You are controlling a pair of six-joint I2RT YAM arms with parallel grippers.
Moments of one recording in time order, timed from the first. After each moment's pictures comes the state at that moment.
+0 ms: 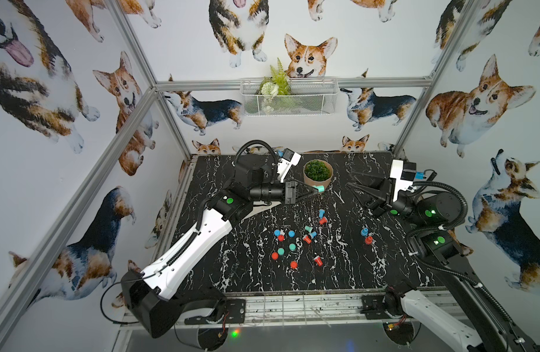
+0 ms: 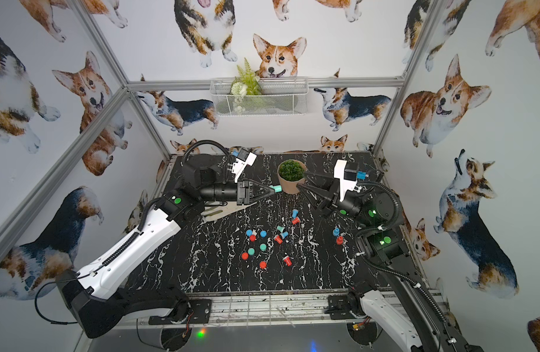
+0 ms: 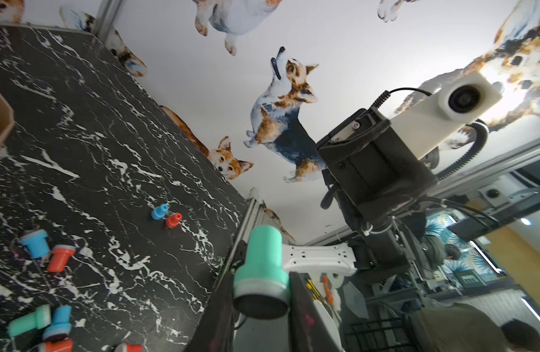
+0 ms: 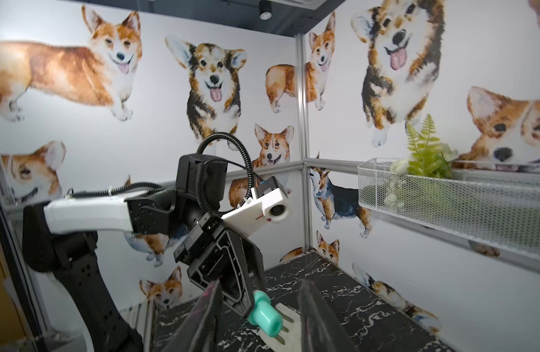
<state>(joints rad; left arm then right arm) -0.65 1.28 1.31 -0.26 0.88 -0.69 0.41 0.78 0.92 0.22 -0.75 0.23</state>
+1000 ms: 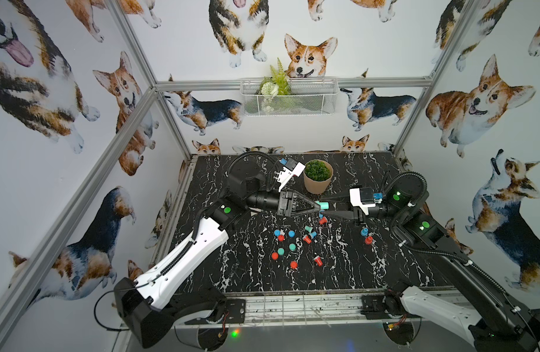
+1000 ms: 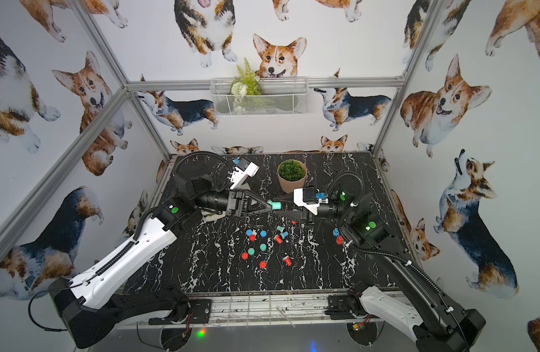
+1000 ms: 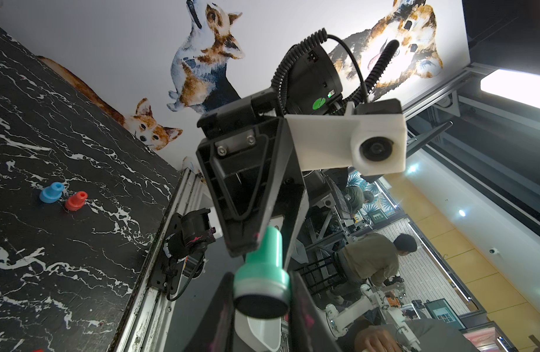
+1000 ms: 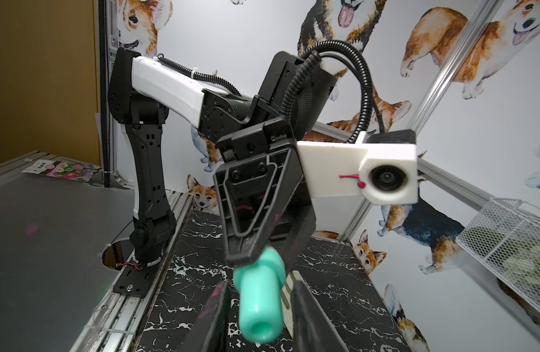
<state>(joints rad) -0.69 1.21 1.22 -0.09 1.10 -0.85 0.61 0.95 1.03 -0.05 -0.96 -0.31</state>
